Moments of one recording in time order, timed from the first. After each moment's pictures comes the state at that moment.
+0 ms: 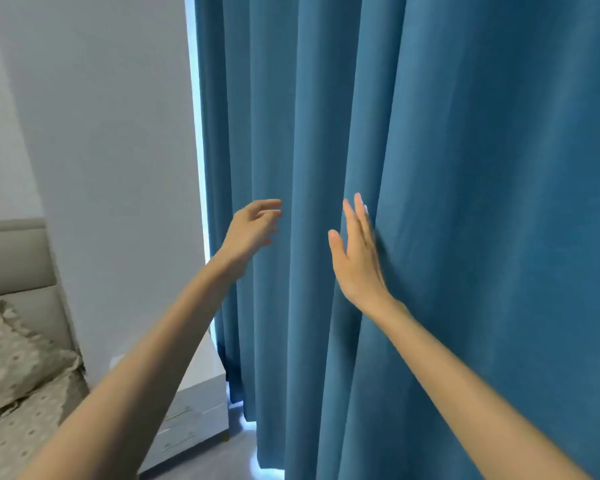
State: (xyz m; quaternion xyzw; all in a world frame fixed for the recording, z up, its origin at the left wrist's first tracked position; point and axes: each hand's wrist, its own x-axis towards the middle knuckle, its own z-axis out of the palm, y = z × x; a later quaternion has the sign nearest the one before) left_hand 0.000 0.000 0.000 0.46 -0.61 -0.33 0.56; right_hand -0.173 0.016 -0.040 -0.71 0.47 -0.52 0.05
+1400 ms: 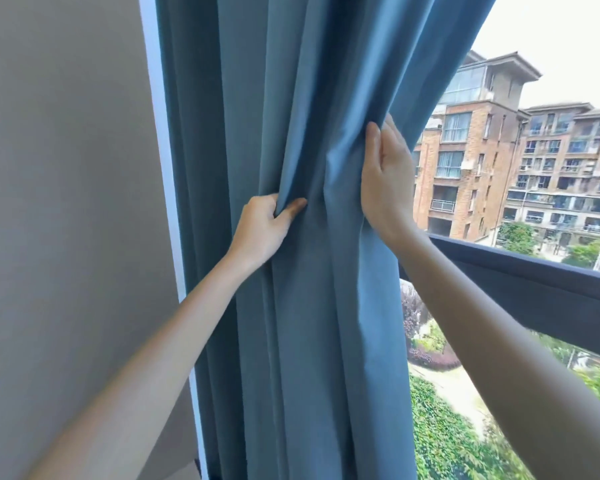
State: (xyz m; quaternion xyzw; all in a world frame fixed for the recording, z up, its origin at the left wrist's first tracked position) left_hand 0.148 -0.559 0.029 0.38 -0.72 -0.18 0.55; right_hand -0.020 -0.547 0.077 -0.61 0.37 -0.69 -0.10
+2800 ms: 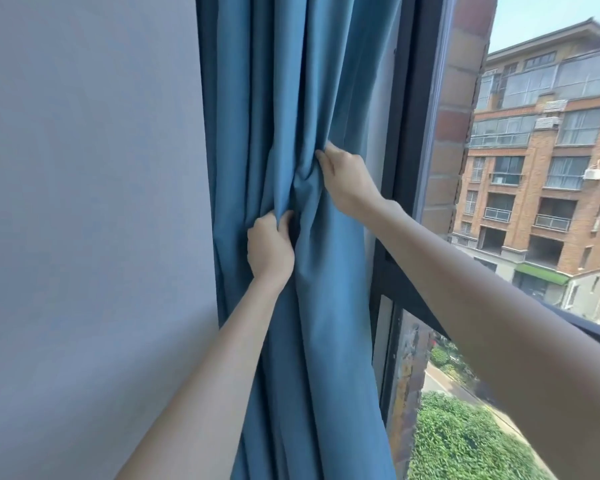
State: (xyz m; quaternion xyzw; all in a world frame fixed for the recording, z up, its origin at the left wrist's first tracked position) left_hand 0.323 -1.037 0.022 0.55 -0.51 -0.06 0.66; right_hand 0.208 -1.074 0.109 -0.80 0.35 -0.48 -0.03
